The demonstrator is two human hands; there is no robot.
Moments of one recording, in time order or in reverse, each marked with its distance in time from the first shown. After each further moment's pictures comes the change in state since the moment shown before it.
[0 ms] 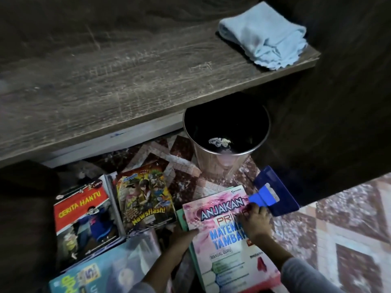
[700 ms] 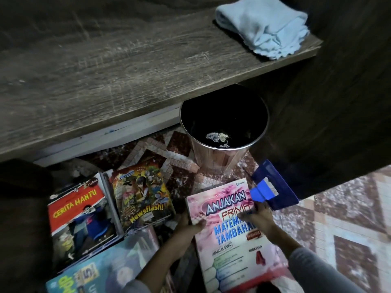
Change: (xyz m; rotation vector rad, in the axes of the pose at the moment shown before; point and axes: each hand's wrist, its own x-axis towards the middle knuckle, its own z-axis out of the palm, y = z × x) left_hand -0.040 0.030 0.008 -0.198 -0.283 0.199; right_hand 0.016 0.028 -0.002 0.545 -0.144 0.027
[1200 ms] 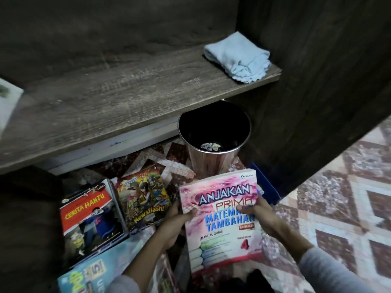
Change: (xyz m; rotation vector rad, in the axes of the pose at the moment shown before) left_hand -0.058 0.053 -0.002 0.006 -0.021 0.162; right_hand -0.062 -0.034 -0.038 0.483 -0.202 -0.137
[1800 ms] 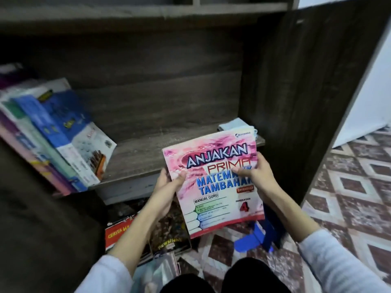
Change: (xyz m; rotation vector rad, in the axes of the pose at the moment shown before) left_hand -0.161 0.171 0.001 -0.112 0.103 0.585; right_hand -0.171 -0.215 0.065 0.058 0.041 -0.646
